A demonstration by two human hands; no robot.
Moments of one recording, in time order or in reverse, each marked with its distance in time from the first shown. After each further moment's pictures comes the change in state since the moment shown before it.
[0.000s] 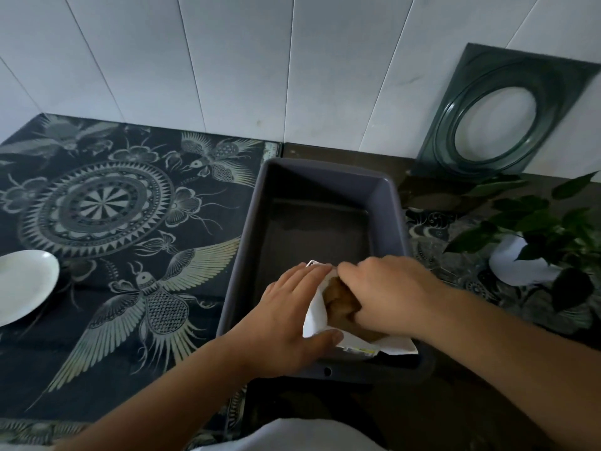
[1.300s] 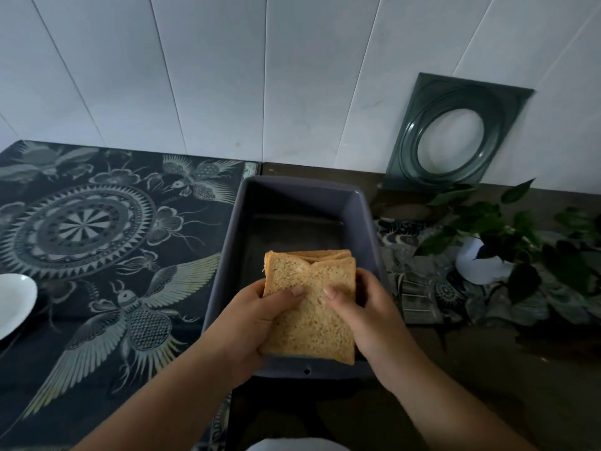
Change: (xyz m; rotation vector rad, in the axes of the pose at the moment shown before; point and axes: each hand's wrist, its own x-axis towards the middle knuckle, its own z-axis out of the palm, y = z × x) left_hand -0.013 0.045 -0.016 -1.376 0.078 -0.526; right_hand -0.057 -0.036 0.039 1.648 0.474 0.434
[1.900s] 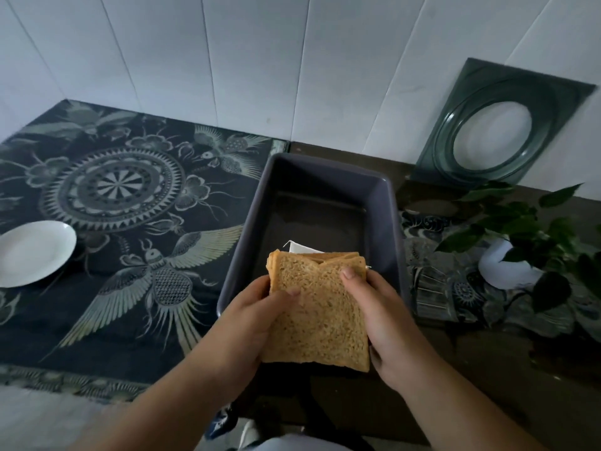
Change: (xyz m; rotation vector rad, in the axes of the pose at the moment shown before) left_hand -0.050 -0.025 -0.007 -0.035 0.110 0.062; right_hand -0.019 -0.007 0.013 0.167 -0.112 0.189
